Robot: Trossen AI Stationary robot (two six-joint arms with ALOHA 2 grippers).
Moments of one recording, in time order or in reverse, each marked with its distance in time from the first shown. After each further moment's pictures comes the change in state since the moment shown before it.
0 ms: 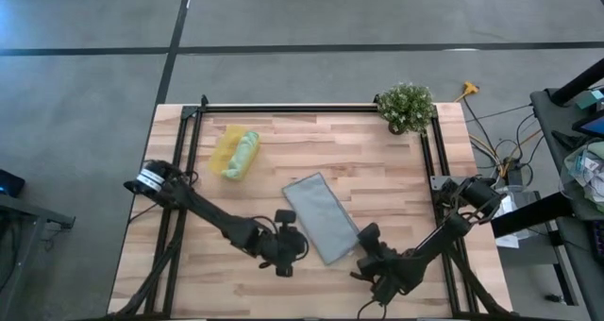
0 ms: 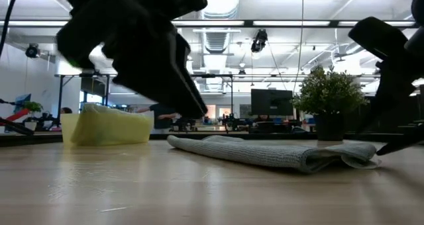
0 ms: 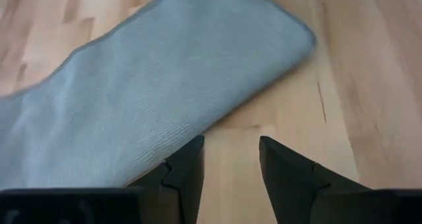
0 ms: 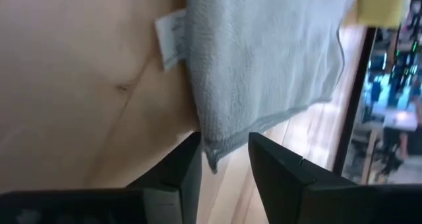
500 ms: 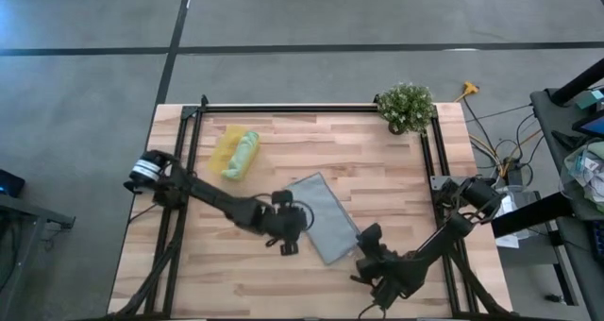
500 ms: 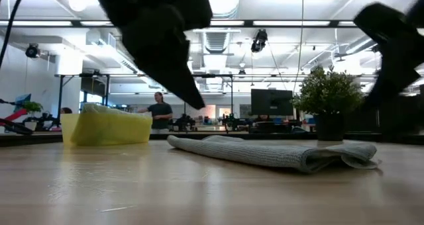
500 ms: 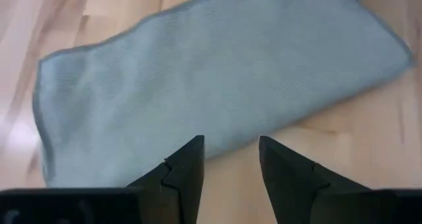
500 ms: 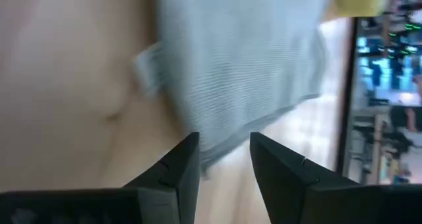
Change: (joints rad) left arm 0.144 -0.073 0.000 -0.129 0.061 -0.102; right arm 0.007 -0.003 0.048 -0.045 0.042 0.122
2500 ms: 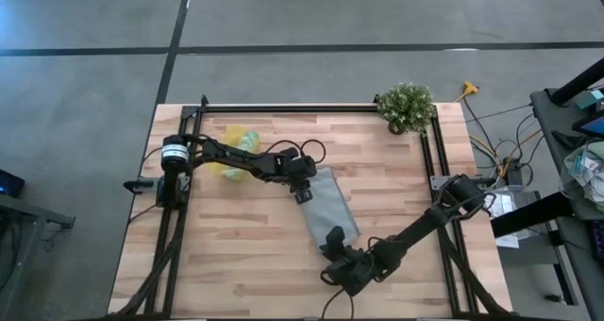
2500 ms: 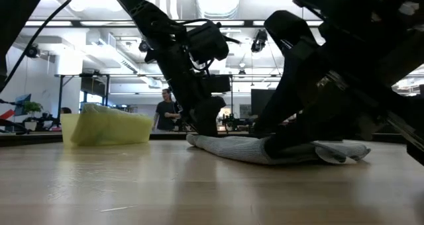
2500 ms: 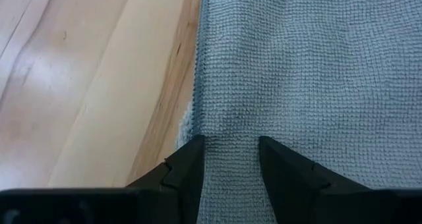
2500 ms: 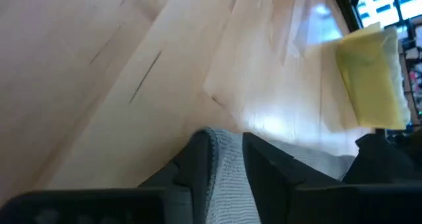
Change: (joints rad) left arm 0.458 0.164 0.033 0.089 0.157 0.193; right arm -0.191 0.066 -0.028 0.775 -0.130 -0.624
